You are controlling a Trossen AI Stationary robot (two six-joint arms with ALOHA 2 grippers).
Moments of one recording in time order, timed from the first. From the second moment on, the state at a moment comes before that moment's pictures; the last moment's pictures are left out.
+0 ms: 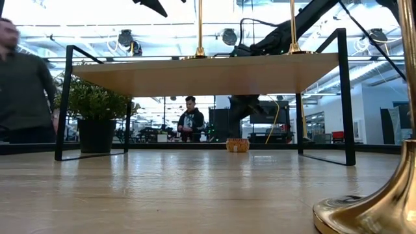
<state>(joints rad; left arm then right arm) 0.36 1.62 2.14 -1.21 -0.26 -0.35 -0.57 1.85 1.27 -0.36 -0.19 0.40</state>
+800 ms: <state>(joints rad) 0.34 1.62 2.14 -1.21 -0.26 -0.37 -0.53 1.91 1.27 -0.32 -0.18 0.39</state>
